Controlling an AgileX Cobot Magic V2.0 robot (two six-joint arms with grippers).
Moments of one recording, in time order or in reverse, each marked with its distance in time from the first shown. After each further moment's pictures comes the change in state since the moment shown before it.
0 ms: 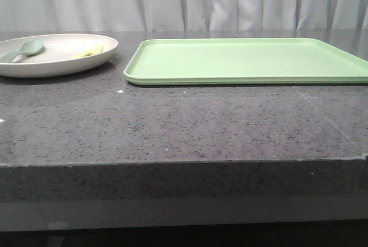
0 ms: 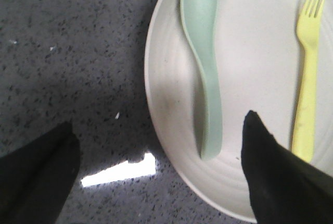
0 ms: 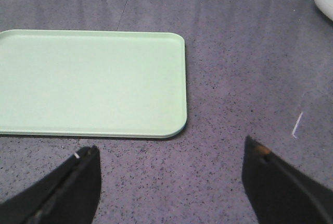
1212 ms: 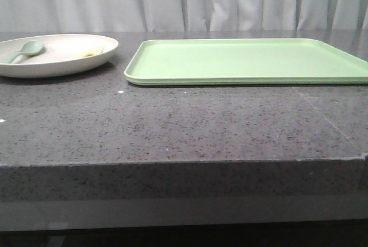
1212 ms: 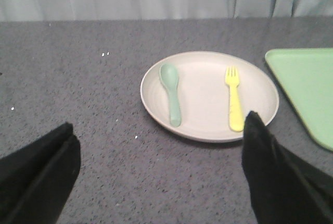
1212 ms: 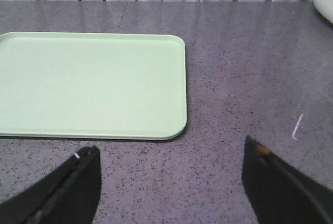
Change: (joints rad) left arm -0.313 -1.281 1.015 0.498 -0.642 -0.387; right arm 0.000 0.000 0.000 0.000 -0.005 0.000
